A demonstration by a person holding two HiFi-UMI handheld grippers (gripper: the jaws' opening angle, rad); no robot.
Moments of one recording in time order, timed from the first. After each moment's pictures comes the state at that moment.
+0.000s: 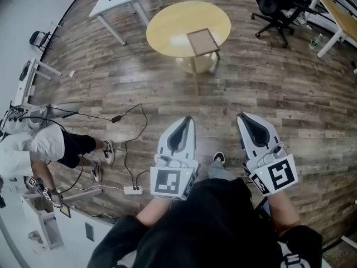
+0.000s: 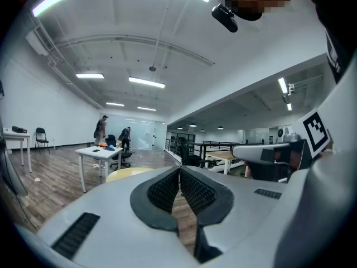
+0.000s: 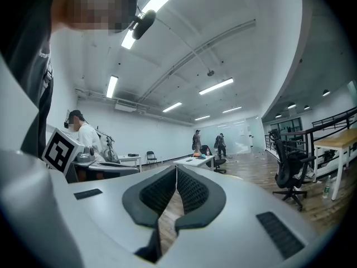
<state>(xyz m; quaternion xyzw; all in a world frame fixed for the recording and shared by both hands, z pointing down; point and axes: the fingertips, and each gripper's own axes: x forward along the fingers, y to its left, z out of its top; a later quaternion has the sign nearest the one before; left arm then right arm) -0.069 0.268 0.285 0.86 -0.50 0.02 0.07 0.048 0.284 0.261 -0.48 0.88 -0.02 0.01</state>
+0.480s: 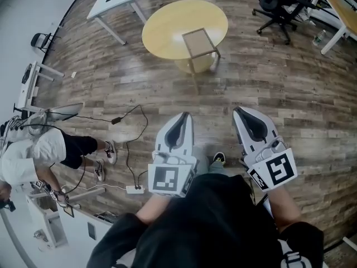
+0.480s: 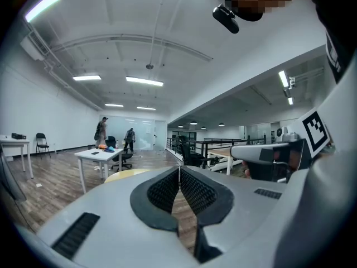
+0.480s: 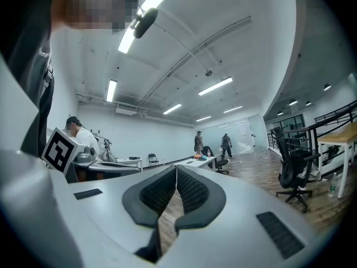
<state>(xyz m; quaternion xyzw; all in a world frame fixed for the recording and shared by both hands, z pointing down) -0.028 0.223 0.284 0.86 -0.51 0.05 0.06 0.087 0.237 0.263 -0.47 0.88 -0.03 0.03</state>
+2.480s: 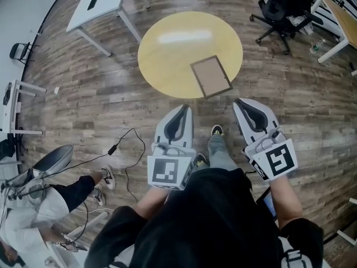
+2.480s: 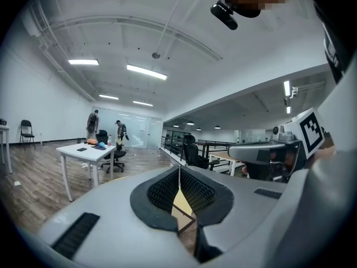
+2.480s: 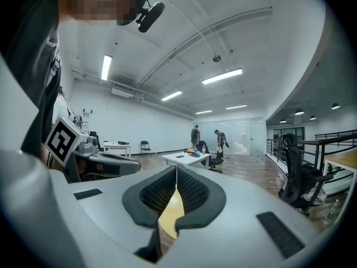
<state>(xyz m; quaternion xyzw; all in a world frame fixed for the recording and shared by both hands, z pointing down) -0.105 -0.115 0.322 0.88 -0.46 0.04 0.08 0.005 -0.096 0.294 -0.48 0.88 0.01 -0.05</state>
